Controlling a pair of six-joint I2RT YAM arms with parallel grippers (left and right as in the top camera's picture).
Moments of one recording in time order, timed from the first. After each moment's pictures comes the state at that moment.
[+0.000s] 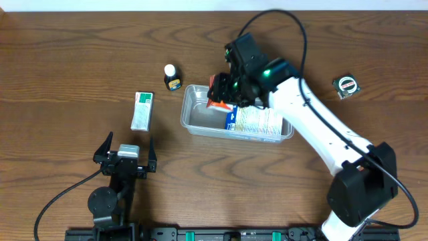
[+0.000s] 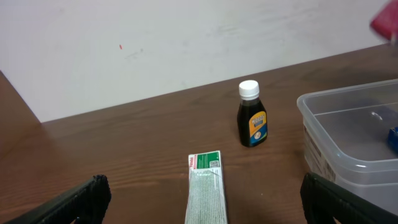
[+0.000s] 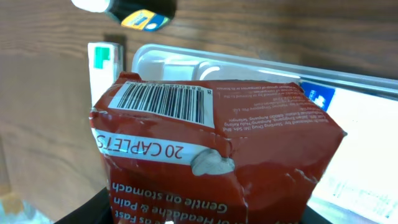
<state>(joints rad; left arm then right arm) 0.12 0.01 0.02 -0.10 0.19 0.21 0.58 1.85 1.57 -0.79 -0.26 0.72</state>
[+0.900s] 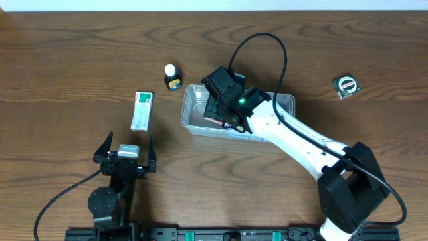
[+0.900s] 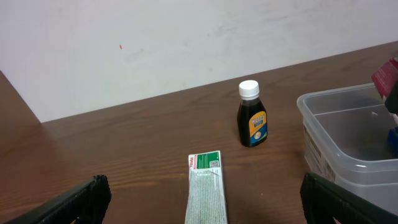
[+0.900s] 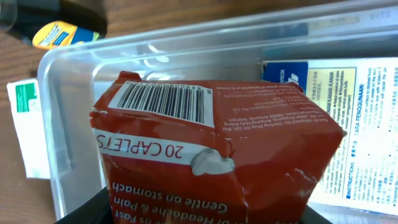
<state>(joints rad) 0.12 0.01 0.02 -0.10 0.19 0.21 0.72 1.86 1.41 -0.66 0.06 0.98</state>
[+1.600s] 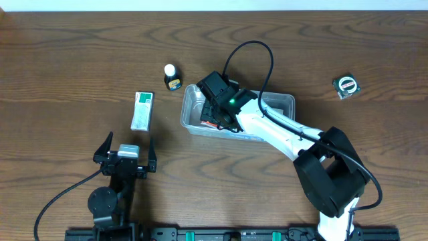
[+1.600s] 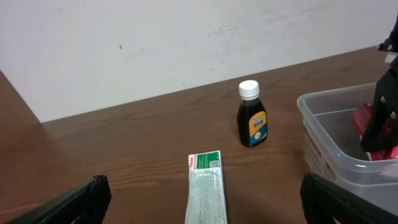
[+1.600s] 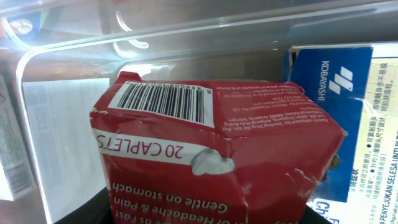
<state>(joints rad) 0.12 0.01 0.02 -0.10 0.19 0.21 0.72 1.99 1.41 -0.58 0.01 0.98</state>
